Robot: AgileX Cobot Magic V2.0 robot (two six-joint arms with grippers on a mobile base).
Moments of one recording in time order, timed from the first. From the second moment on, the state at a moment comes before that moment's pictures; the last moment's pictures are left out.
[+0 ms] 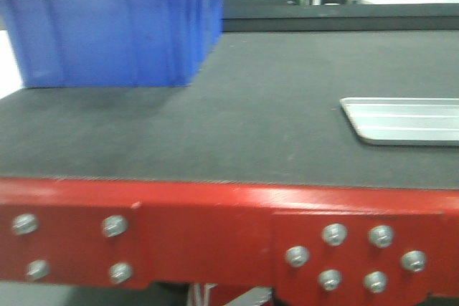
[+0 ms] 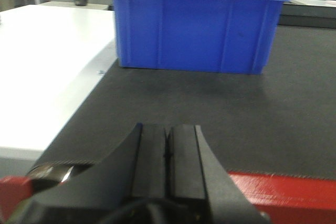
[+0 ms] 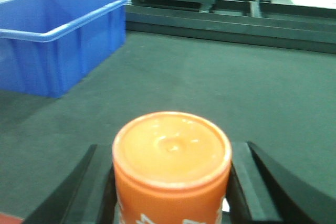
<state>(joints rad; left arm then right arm) -0.08 -0.01 0.03 -0.07 0.07 0.03 0.17 0.26 -0.61 -0.13 0.53 0.13</state>
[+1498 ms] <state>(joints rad) -0.08 -0.01 0.03 -0.07 0.07 0.03 0.17 0.26 -0.61 -0.13 0.53 0.13</state>
